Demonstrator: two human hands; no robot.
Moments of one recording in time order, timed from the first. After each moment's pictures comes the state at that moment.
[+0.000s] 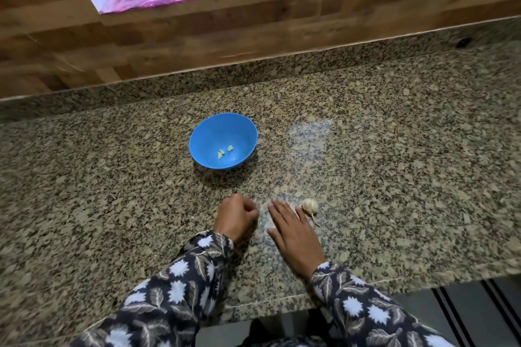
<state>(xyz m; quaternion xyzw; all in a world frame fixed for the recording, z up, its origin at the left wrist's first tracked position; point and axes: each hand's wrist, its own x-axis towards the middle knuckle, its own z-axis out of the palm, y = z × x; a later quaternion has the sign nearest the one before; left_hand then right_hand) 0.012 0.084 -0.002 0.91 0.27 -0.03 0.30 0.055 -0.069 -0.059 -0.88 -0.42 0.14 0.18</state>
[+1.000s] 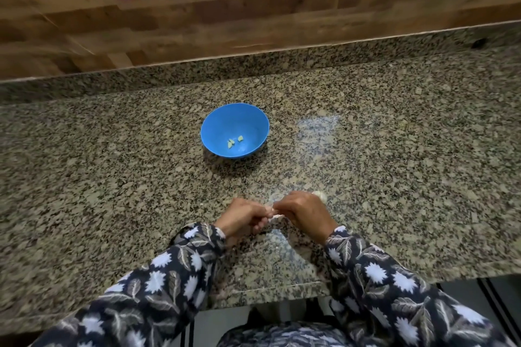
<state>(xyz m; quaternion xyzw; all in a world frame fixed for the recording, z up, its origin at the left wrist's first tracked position) -0.013 0.084 0.006 0.60 0.34 -0.13 0.72 0.085 -0.059 -0.019 -0.77 -0.55 -0.01 0.31</state>
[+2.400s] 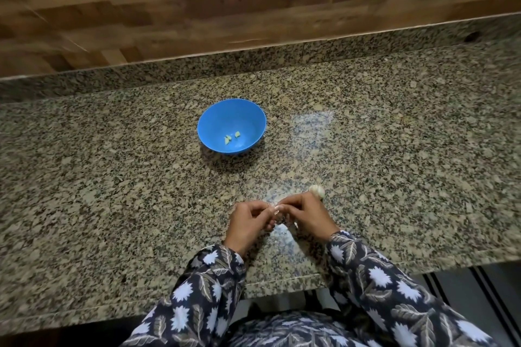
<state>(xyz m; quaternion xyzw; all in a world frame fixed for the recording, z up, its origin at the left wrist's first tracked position) -0.028 0.055 -0.016 0.73 0.29 0.02 0.62 0.074 -0.068 -0.020 -0.79 -0.27 0.31 0.45</state>
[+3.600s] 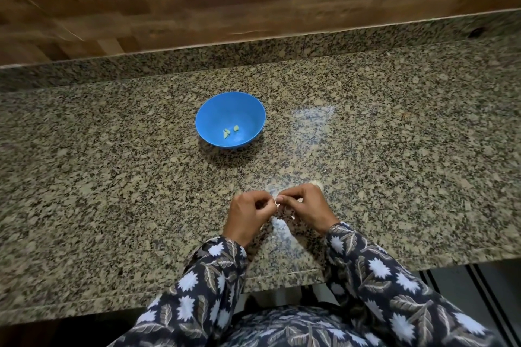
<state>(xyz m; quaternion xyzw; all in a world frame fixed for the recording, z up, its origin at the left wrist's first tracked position) -0.023 0.051 0.003 0.87 0.21 0.07 0.43 0.078 -0.068 -0.008 -0.80 -0.28 0.28 0.45</state>
